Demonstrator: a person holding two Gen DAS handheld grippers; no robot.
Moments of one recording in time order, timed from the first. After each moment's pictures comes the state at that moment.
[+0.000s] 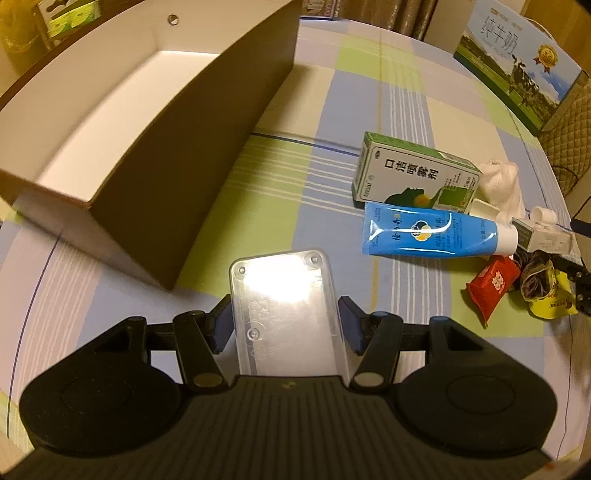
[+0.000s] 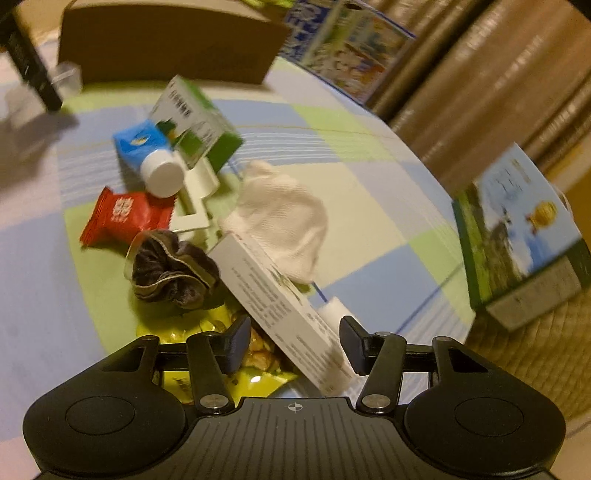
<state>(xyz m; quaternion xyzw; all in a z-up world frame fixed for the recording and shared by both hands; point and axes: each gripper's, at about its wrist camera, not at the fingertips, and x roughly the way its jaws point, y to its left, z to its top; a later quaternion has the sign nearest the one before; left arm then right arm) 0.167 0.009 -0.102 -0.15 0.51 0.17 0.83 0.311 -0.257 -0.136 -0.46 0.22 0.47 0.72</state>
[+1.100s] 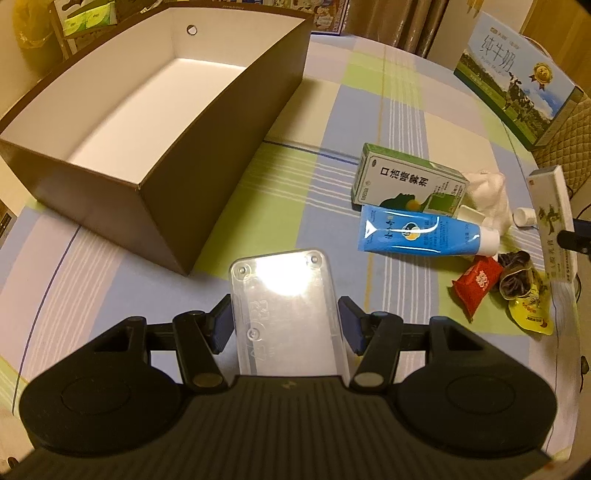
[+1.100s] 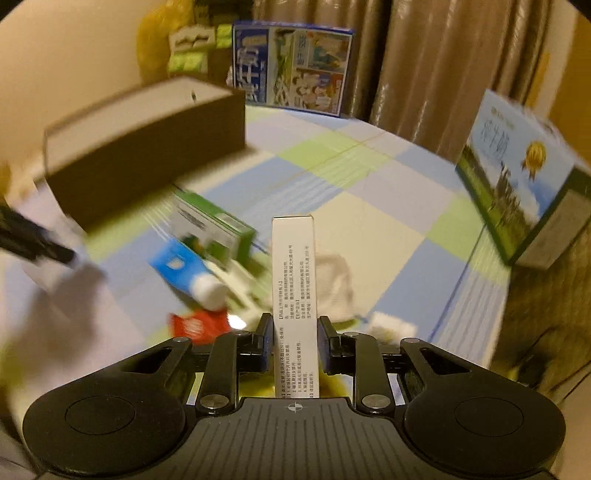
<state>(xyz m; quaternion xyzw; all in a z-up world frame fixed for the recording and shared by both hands) 0.144 0.003 -0.081 -0.16 0.49 0.19 0.84 0.305 -0.245 -0.046 -0.23 0.37 0.49 0.76</state>
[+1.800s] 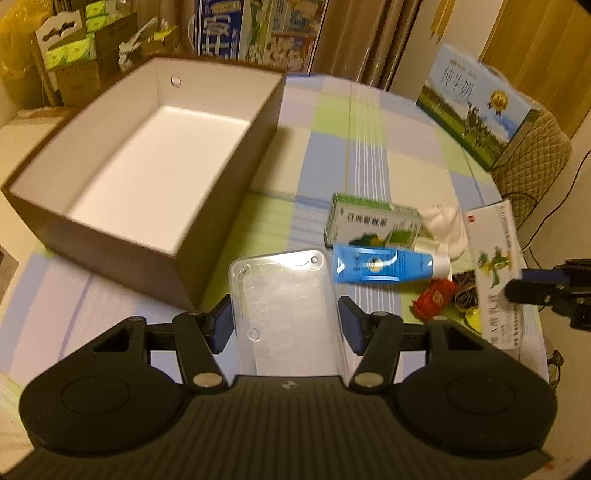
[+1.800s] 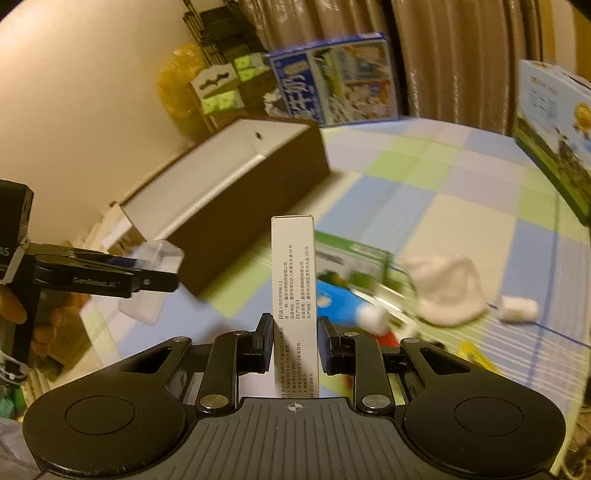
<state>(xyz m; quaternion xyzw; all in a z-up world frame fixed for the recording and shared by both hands) 0.125 0.018 -0.020 -0.15 0.45 0.15 0.87 0.238 -0.197 -0.004 -0.10 0.41 0.54 0.73</state>
